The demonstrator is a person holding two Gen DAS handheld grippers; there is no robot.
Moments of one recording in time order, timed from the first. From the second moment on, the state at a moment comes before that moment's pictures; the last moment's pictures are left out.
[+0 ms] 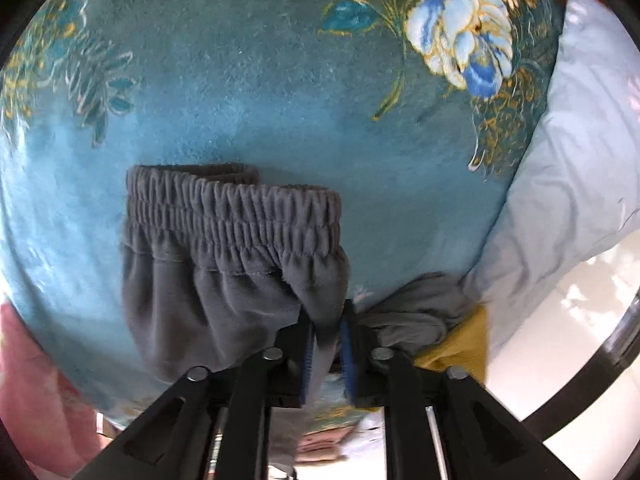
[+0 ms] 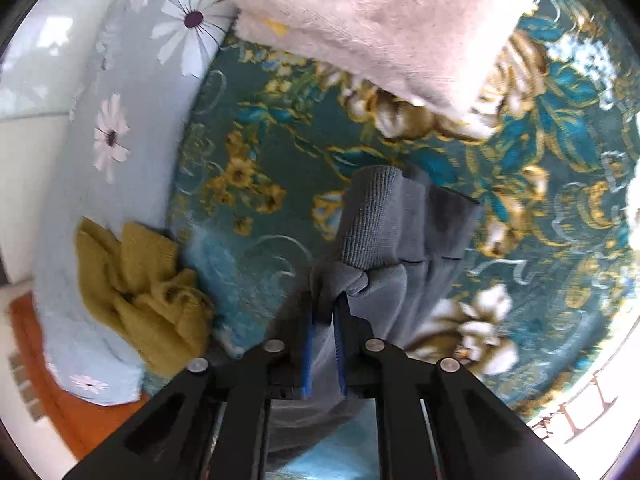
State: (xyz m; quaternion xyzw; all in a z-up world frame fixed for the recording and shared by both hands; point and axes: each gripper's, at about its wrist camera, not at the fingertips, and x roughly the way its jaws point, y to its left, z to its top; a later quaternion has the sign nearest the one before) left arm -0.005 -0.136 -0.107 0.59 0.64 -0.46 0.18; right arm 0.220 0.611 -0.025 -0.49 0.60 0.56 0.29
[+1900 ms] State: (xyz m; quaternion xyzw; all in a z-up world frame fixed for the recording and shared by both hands) left arm 0.079 -0.040 -0.013 0.68 0.48 -0.53 0.15; right arm 0.319 0.603 -0.156 -0.39 0.69 0.56 0.24
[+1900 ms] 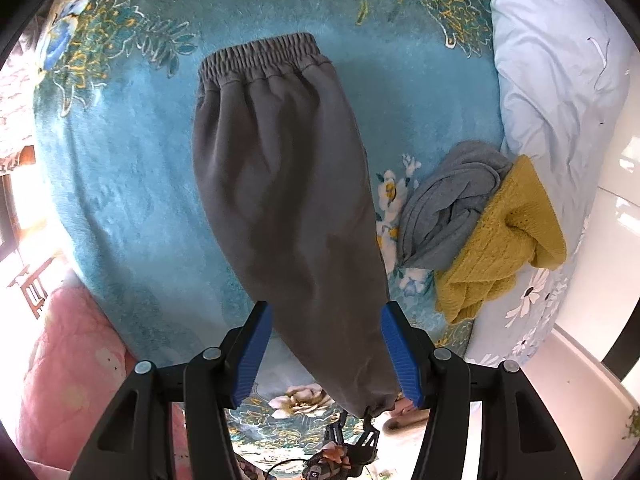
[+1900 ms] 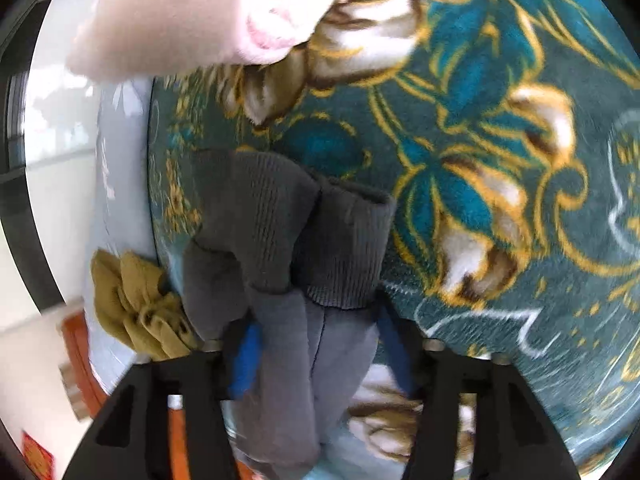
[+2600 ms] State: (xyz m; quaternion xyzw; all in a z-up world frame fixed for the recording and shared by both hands) left arm 0.142 -0.084 0.001 0.64 0.55 -0.52 0.15; right arm 0.260 0.562 -0.003 -0.46 0.42 0.75 0.22
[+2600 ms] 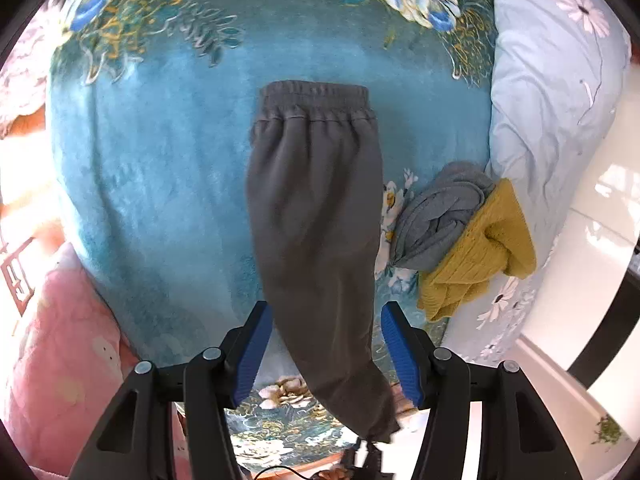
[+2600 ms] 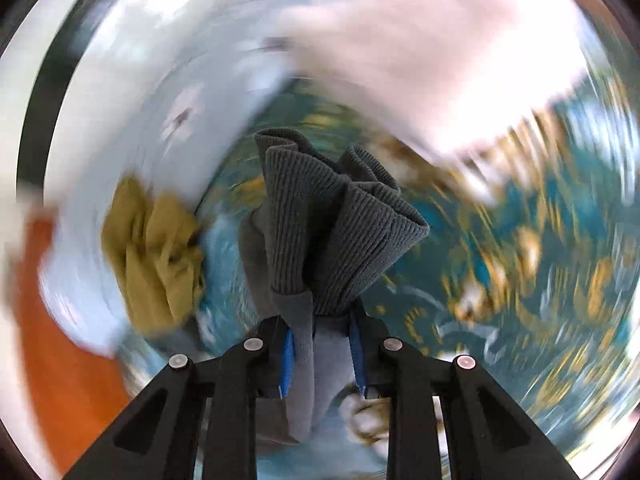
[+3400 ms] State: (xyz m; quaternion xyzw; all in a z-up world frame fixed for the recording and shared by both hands) left arm 0.236 -0.178 -0.033 0.61 0.61 -0.46 0.19; right arm 0.178 0.280 -0.020 -0.61 0.06 0.79 -0.02
